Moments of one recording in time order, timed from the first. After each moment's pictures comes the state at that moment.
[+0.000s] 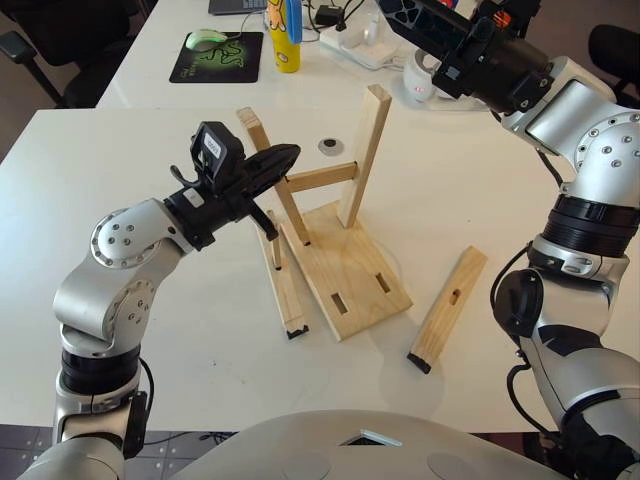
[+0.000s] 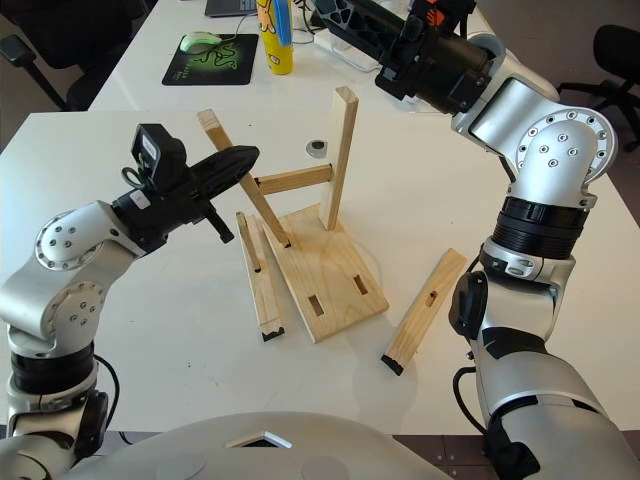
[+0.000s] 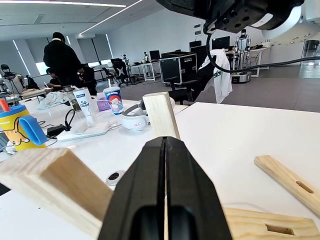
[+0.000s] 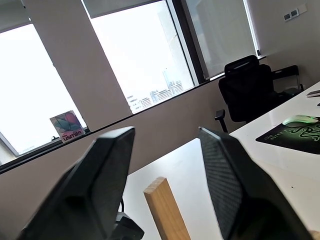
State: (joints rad) left arm -0.30 0.49 0.01 -0.55 -0.53 0.63 -0.52; right arm -0.89 -0.40 -0.30 0.05 1.04 1.06 0.58
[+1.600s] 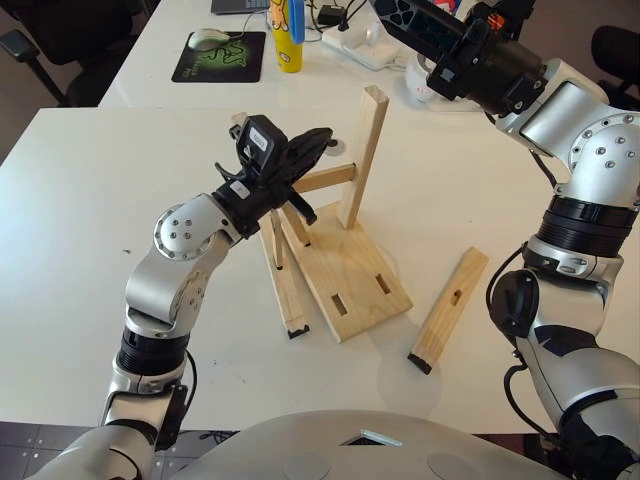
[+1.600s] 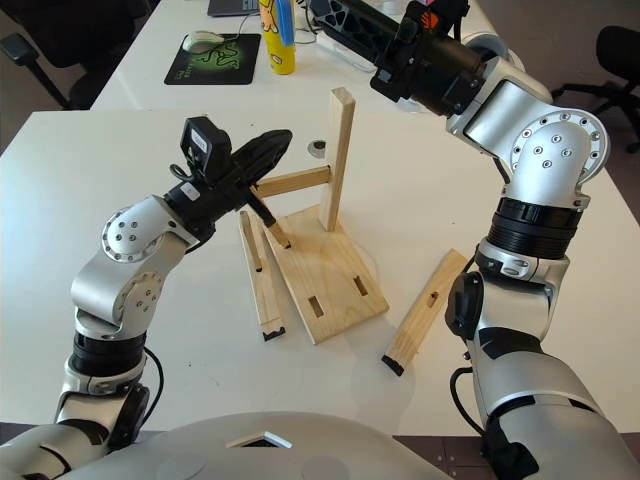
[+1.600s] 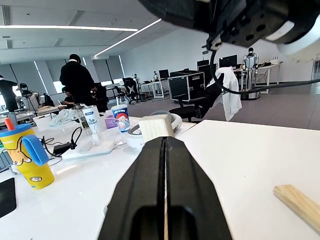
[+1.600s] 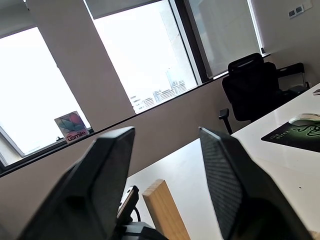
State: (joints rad) left arm -0.34 0.31 -0.12 -0.50 -0.36 0.48 -0.41; right arm -0.89 -0.39 -0.30 0.05 1.04 1.06 0.58
